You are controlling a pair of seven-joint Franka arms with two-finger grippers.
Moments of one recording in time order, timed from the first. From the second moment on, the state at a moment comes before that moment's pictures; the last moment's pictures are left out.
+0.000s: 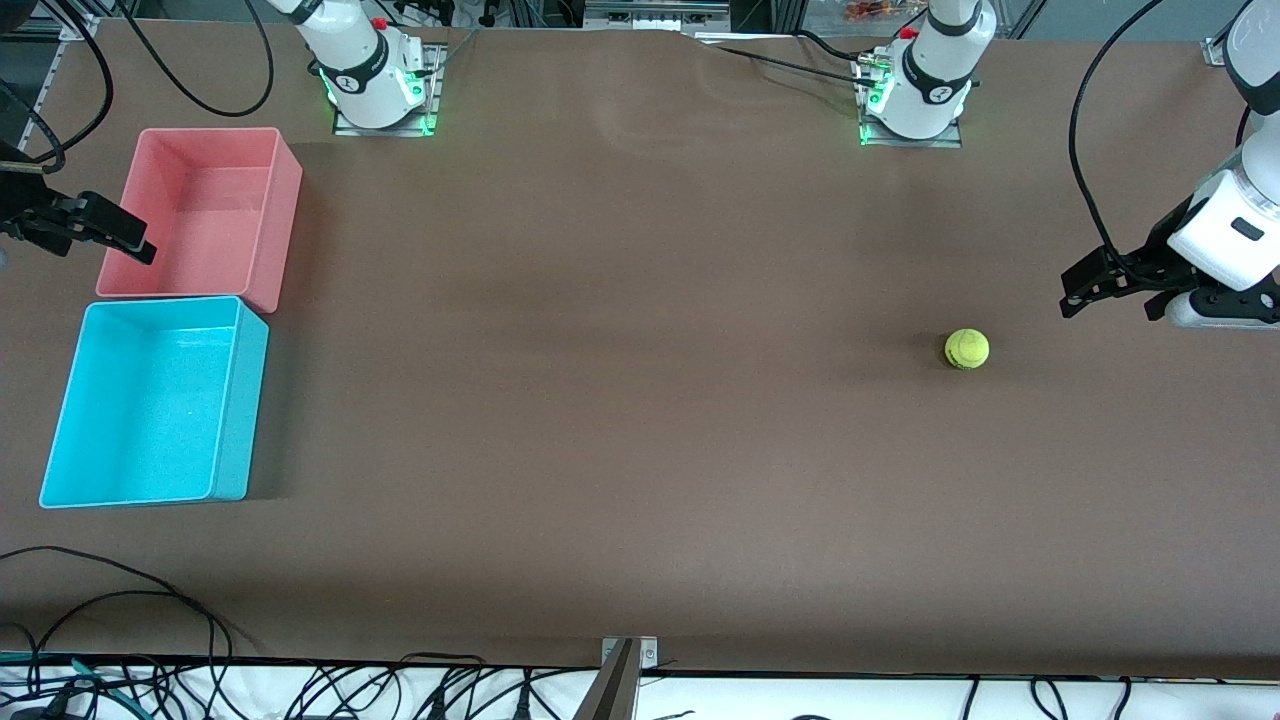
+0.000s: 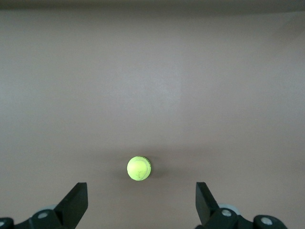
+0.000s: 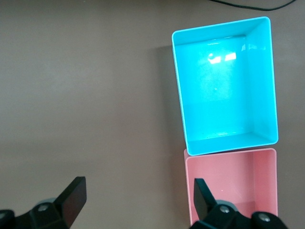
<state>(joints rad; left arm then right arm) -0.04 0.03 0.03 -1.70 -0.01 1.82 0.00 -0.04 0.00 -0.01 -1.64 0.01 1.65 0.04</state>
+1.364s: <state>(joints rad) -0.04 0.03 0.03 -1.70 -0.01 1.81 0.00 -0.04 0.00 -0.01 -1.64 0.01 1.65 0.04</state>
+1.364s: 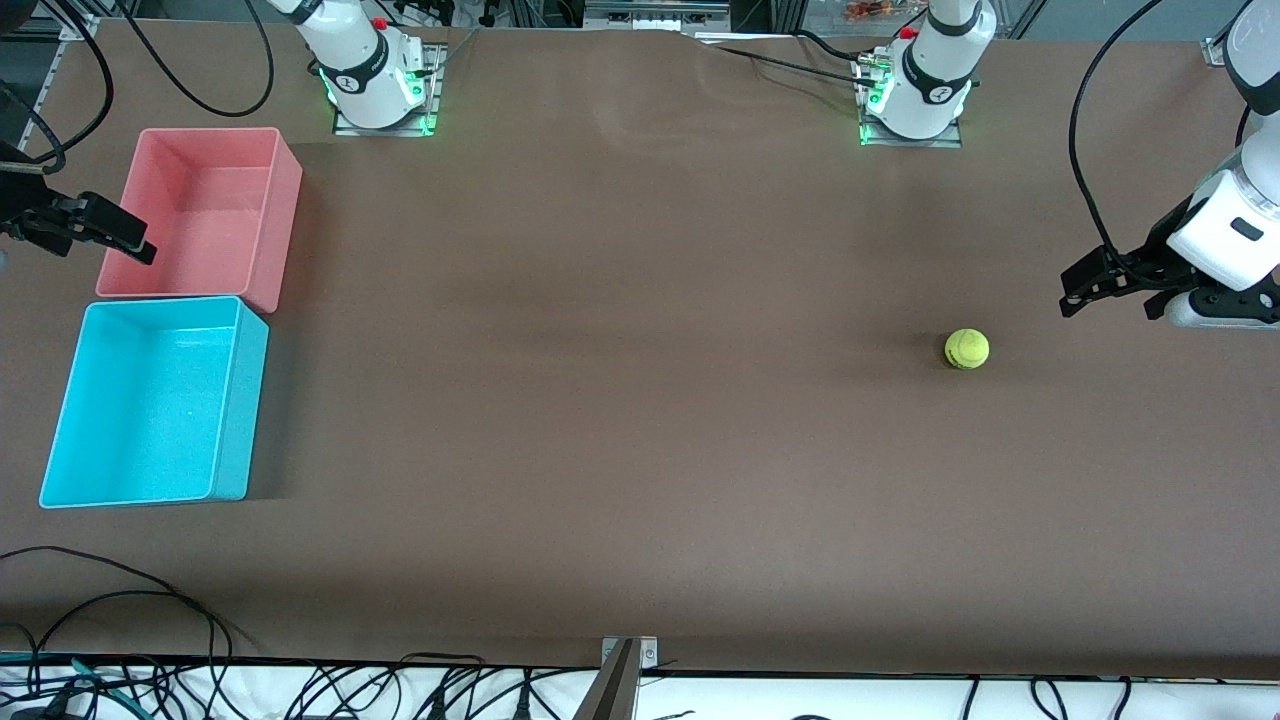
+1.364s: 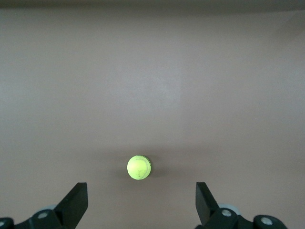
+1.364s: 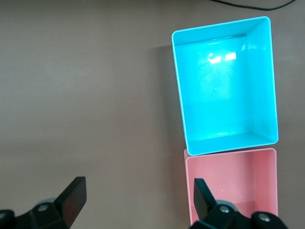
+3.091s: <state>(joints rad) -0.03 0.03 0.03 -1.70 -0.01 1.80 0.00 -0.04 0.00 -0.01 -1.64 0.01 1.65 0.04</state>
